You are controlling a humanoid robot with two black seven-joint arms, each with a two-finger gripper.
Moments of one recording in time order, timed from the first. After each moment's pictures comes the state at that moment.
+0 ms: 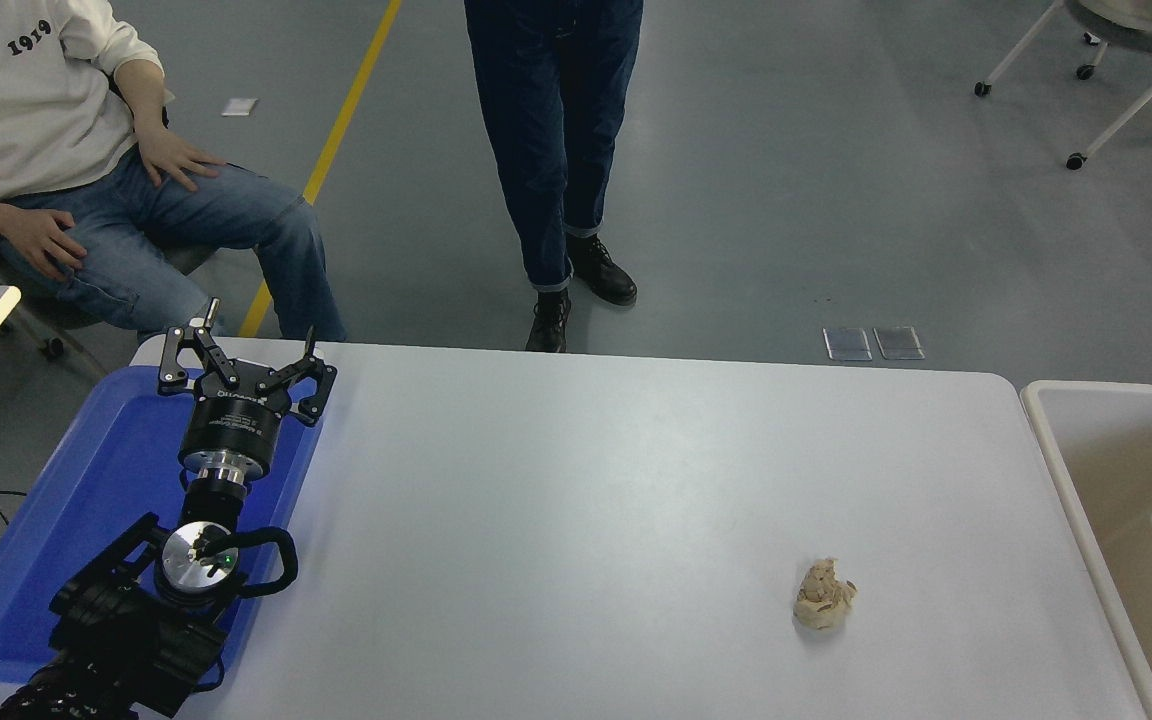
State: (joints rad) left arm -0.51 0.13 -1.12 -0.54 -0.09 -0.62 -0.36; right arm 0.61 -0.60 -0.37 0.20 -0.38 -0.13 -0.16
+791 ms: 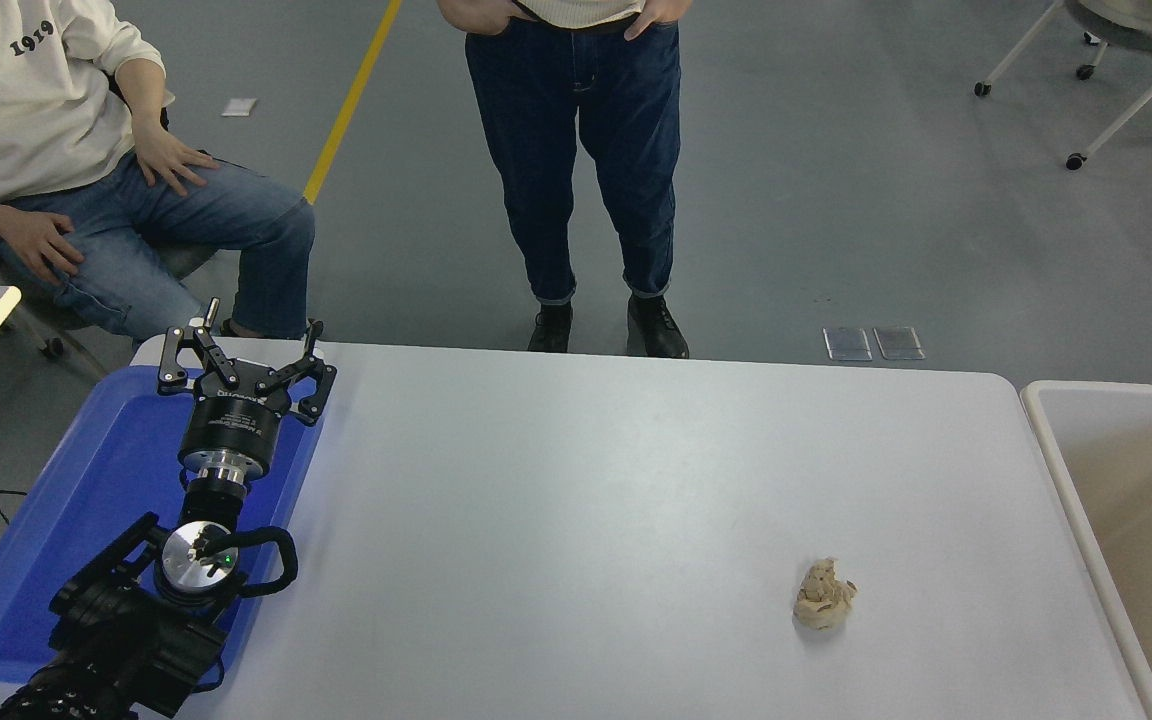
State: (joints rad) left arm -0.51 0.13 -1.12 -0.54 -0.09 -0.62 -0.36; right arm 0.62 -0.61 -0.37 0.21 -0.37 -0.18 -0.16
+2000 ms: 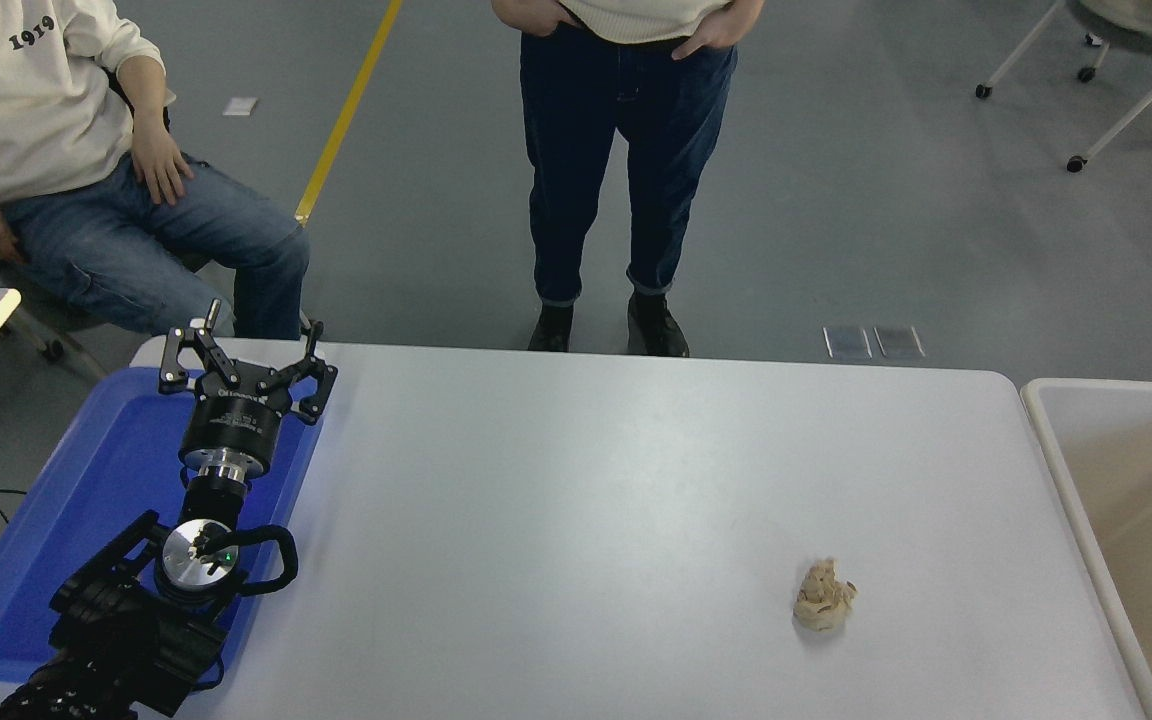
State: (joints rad) left arm -0.51 0.13 -1.12 -0.54 -0.09 -0.62 -0.35; right arm 1.58 -0.89 -1.10 1.01 -0.37 0.54 -0.17
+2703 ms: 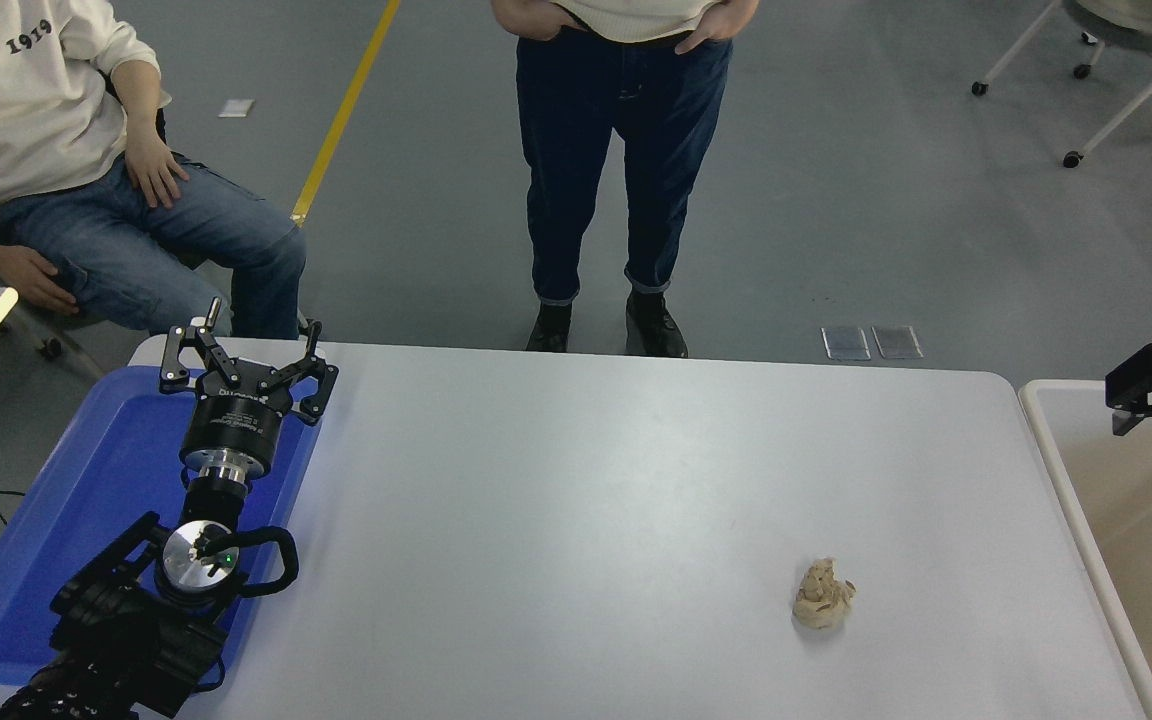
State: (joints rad) left arm -0.51 0.13 -1.12 -0.54 -0.09 -0.62 -0.35; right arm 2.05 -0.63 -1.24 1.15 -0.38 0.78 -0.17
